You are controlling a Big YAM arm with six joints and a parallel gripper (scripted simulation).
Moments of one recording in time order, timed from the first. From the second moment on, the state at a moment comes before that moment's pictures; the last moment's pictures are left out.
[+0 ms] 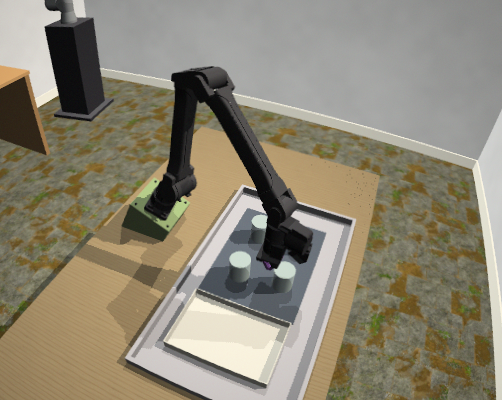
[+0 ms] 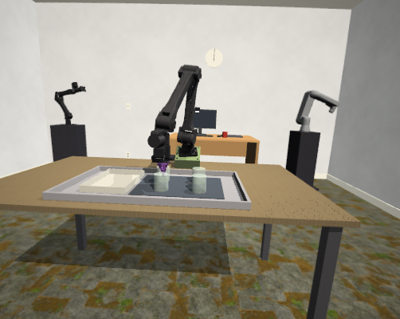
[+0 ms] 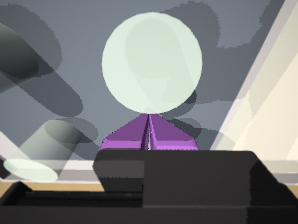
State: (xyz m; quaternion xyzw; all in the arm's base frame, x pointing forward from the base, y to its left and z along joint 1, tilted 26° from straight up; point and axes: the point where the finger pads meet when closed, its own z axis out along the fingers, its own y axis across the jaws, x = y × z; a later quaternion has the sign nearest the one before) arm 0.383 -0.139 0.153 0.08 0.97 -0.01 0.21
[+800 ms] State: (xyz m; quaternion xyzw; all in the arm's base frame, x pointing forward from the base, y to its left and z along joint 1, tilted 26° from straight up) arm 0.386 -0.140 0.154 0.08 0.97 -0.01 0.21
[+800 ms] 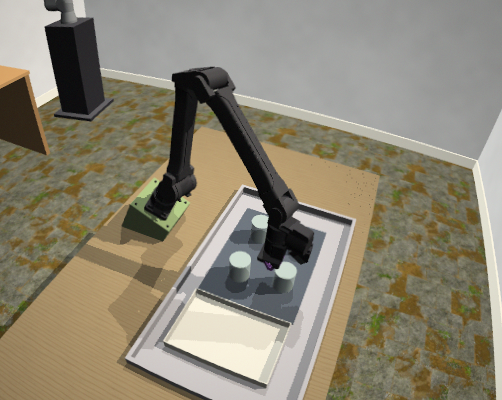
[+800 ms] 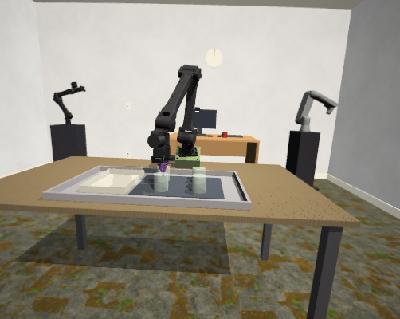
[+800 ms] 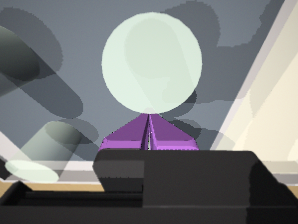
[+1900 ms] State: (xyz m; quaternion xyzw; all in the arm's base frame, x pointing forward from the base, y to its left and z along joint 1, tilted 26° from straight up) arm 0.389 -0.141 0.156 0.08 0.97 -0.01 0.21
